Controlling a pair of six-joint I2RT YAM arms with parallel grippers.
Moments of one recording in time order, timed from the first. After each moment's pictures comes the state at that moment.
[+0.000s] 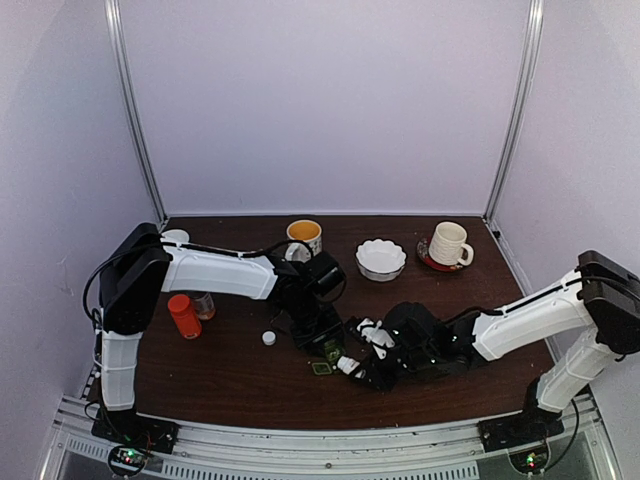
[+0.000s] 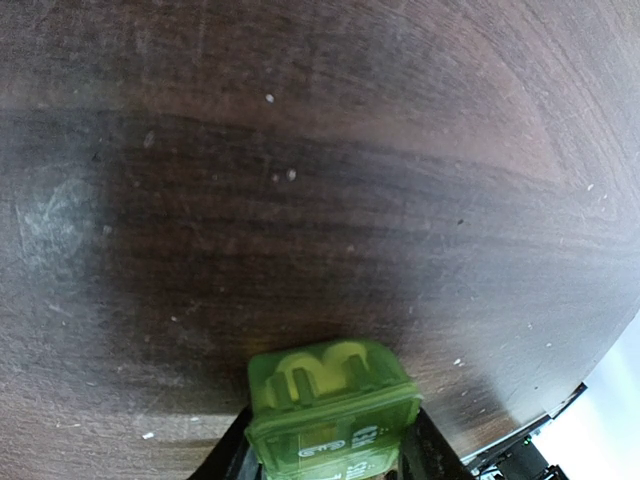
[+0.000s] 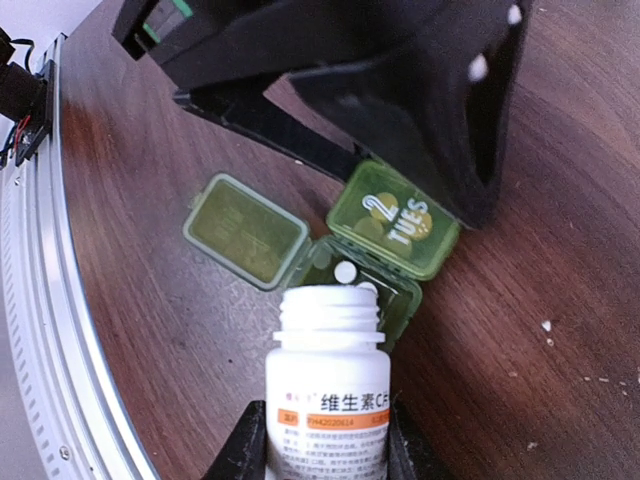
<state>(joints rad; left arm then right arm) -1.00 2.09 1.49 -0.59 0.26 -1.39 1.06 1.54 0.61 0.13 -0.15 0.32</state>
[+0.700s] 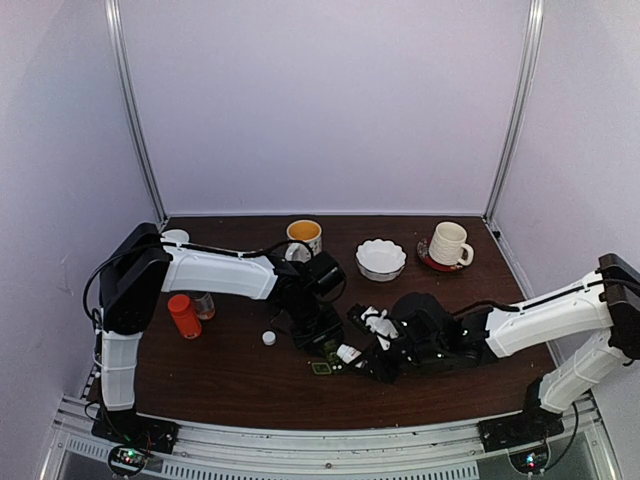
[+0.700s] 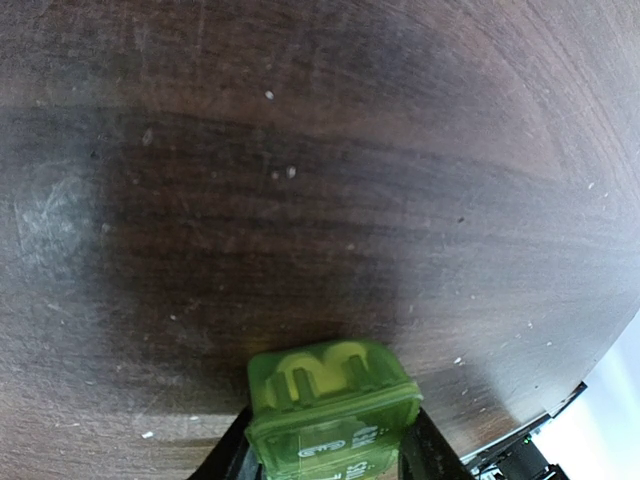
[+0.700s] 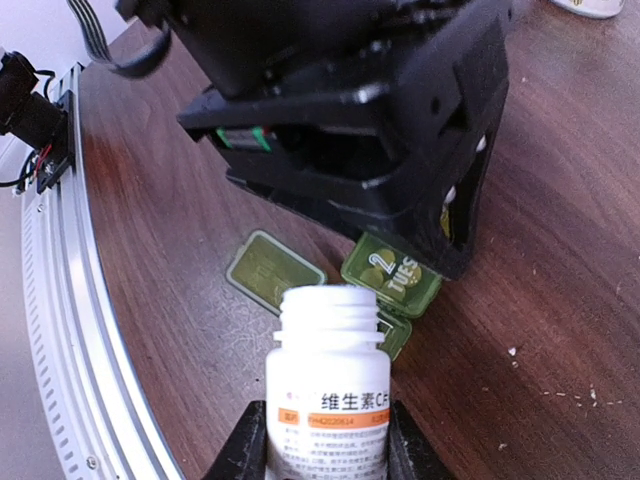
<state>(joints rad) -1.00 2.09 1.49 -0.59 0.26 -1.39 1.06 1.44 0.63 0.11 -0.13 0.31</state>
